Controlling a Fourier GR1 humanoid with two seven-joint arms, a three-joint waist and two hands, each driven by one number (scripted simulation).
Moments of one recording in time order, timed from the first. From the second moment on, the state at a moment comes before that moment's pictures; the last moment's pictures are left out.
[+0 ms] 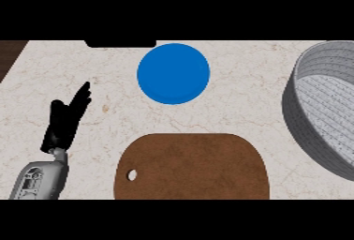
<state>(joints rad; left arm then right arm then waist) -0.21 0.19 0.08 -1.39 -0.13 -0.02 0.23 -0.80 -0.69 -0.36 -1.74 0.60 0.78 0.63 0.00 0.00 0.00</state>
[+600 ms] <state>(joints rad) -0.23 0.18 0.08 -1.41 -0.14 -0.02 0.26 -0.64 -0.82 -0.41 -1.44 0.63 0.62 0.19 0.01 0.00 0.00</state>
